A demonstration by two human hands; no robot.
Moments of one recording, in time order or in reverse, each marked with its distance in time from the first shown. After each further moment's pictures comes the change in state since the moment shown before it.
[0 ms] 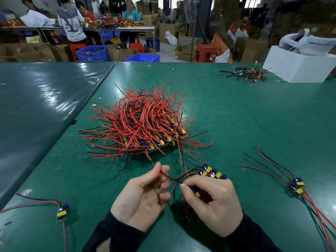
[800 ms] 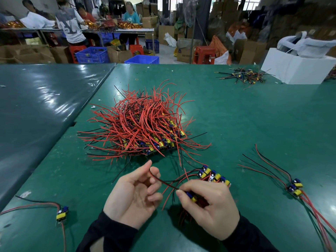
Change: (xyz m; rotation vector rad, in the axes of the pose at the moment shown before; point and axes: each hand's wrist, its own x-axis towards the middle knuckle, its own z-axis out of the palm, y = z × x) left_hand -0.002 0.010 -0.004 -0.035 -0.015 0.042; right_hand -0.001 0.001 0.000 0.027 -0.064 -0.034
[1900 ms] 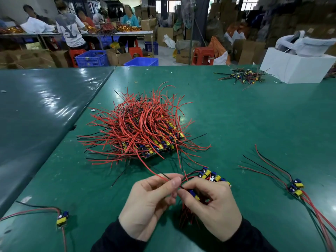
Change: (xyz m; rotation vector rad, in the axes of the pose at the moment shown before) left_hand 0.002 -0.027 0.005 0.338 -0.069 0.244; right_hand 0.002 -0.004 0.000 0.190 0.040 0.166
